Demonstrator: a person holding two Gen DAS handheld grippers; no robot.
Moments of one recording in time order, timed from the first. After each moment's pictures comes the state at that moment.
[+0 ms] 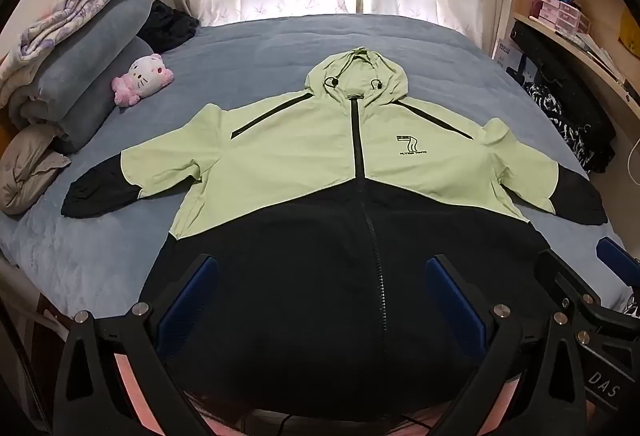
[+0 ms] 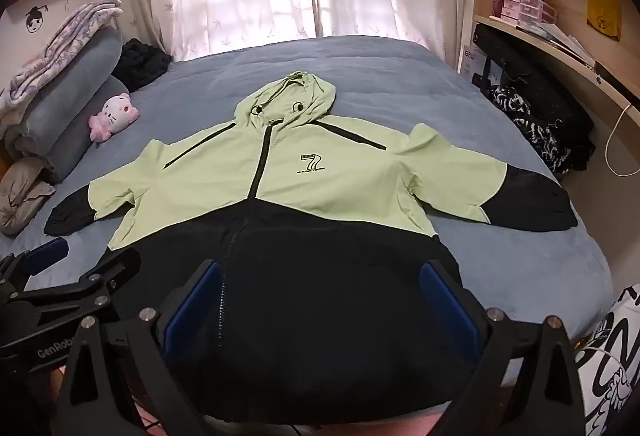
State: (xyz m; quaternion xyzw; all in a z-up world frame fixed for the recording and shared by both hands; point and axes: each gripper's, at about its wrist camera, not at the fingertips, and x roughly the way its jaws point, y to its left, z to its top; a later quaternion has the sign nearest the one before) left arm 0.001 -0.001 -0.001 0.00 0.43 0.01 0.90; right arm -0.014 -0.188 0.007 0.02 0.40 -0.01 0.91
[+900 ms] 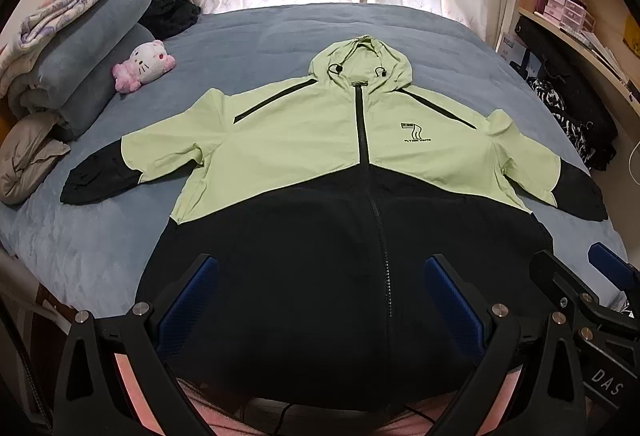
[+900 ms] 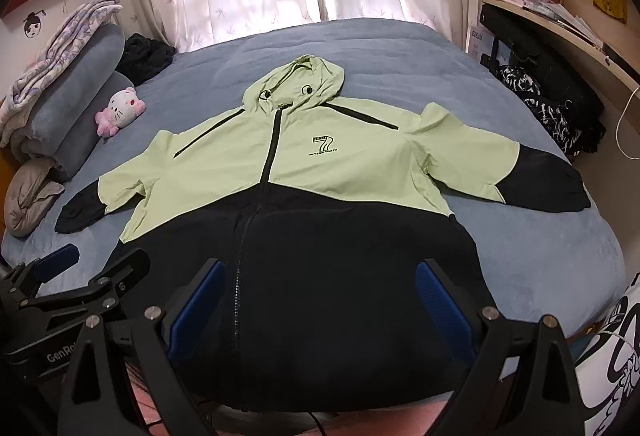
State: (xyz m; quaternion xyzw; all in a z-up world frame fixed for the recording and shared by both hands) left arm -0.001 0.006 -0.008 -0.01 0.45 0.01 0.89; right arm -0.015 -0.183 -0.001 0.05 0.43 0.01 0.90
